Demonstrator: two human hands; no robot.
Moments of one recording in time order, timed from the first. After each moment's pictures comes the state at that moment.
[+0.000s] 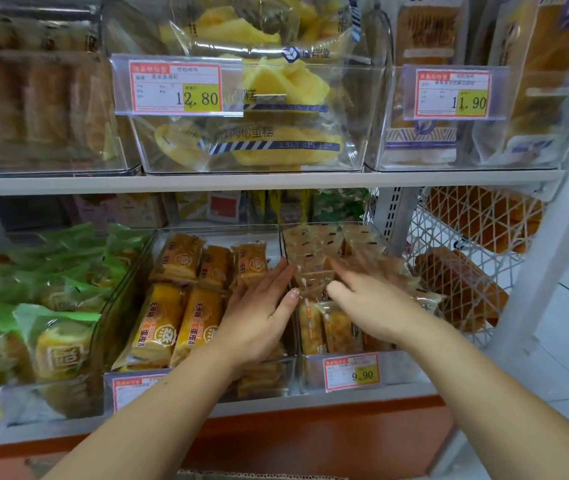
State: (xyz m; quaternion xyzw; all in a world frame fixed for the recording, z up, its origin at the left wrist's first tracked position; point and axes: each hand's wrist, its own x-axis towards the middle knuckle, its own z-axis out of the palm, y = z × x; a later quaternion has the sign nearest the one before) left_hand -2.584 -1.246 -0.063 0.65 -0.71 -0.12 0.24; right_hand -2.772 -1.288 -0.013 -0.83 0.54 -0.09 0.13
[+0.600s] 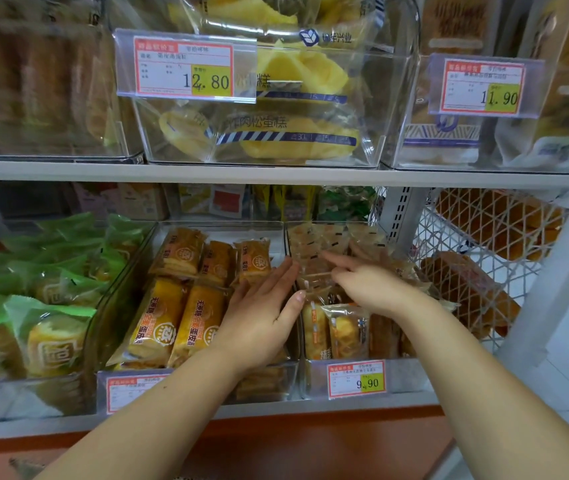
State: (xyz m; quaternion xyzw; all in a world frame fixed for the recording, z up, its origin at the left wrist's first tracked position) left_hand -2.586 -1.247 -0.066 0.66 -0.71 -0.10 0.23; right_hand -2.759 -1.330 -0.012 -0.80 0.54 -0.12 0.22
